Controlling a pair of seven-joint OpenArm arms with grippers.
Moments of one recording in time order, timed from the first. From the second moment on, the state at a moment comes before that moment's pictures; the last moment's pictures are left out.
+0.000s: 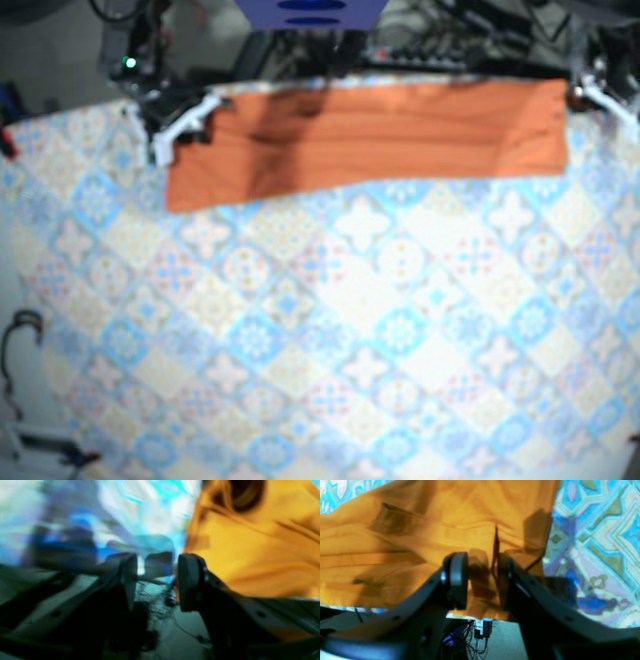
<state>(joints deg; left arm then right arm) 30.1 -36.2 -29.2 63.9 -53.3 -33.4 44.9 -30.4 1.0 14.7 101.5 16.9 19.6 -39.0</state>
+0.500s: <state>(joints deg) 29.4 -36.8 -28.6 64.3 -56.0 -33.4 45.9 -30.4 1.0 14.7 101.5 16.9 19.7 -39.0</state>
